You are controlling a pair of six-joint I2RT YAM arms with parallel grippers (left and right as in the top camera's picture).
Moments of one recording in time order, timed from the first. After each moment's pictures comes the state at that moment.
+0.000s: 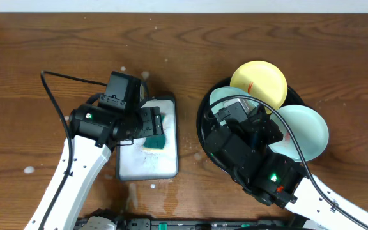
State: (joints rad) left arm -0.31 1.26 1.19 -1.13 0.10 -0.44; right arm 0.97 1.18 1.00 -0.74 1.10 -0.03
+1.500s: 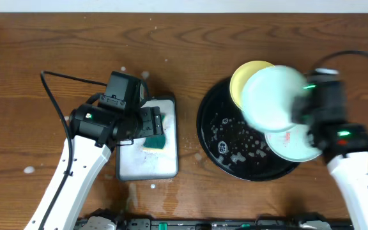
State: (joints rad) left arm -0.31 1.26 1.19 -1.13 0.10 -0.44; right arm 0.08 1.16 1.00 -0.72 0.24 0.20
